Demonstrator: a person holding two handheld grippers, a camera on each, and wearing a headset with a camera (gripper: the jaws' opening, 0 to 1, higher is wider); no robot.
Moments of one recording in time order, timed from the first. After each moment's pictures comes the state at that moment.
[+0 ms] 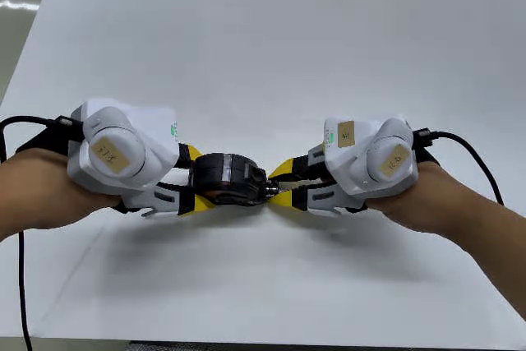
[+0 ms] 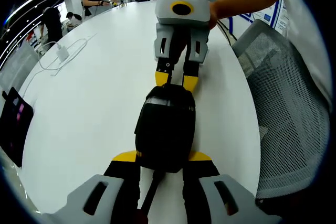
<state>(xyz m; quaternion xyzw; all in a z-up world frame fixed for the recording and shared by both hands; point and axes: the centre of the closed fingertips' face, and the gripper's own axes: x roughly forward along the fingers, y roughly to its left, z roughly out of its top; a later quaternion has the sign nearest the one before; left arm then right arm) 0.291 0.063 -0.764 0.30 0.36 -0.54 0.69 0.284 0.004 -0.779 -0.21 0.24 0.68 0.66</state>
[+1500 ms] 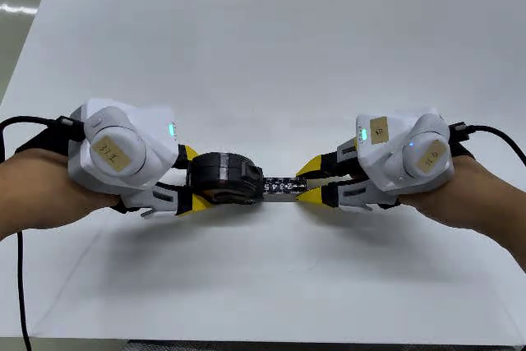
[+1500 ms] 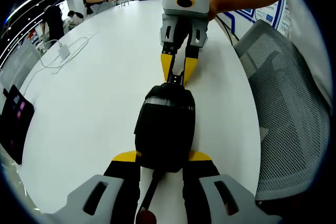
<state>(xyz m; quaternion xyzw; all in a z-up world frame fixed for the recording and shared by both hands) 0.292 0.064 -0.765 0.30 0.37 -0.54 0.70 0.289 -0.039 -0.777 -0.24 0.25 0.67 0.66</state>
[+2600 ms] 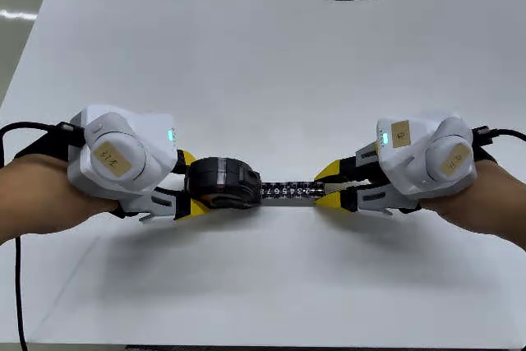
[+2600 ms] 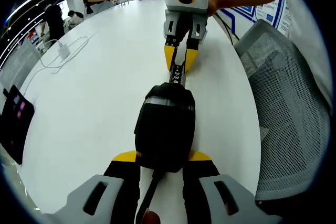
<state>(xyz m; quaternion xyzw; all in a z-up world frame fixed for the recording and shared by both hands) 0.292 0.064 -0.765 0.30 0.37 -0.53 0.70 0.289 -0.066 -0.776 -0.24 0.26 0.66 0.66</state>
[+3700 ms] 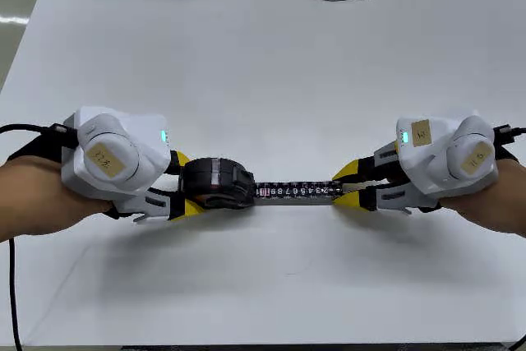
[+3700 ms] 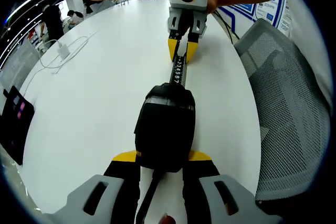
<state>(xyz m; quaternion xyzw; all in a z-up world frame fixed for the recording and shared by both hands) 0.292 0.063 -0.766 0.31 0.37 -0.53 0.69 0.288 -0.099 -0.778 -0.25 0.28 0.64 0.67</state>
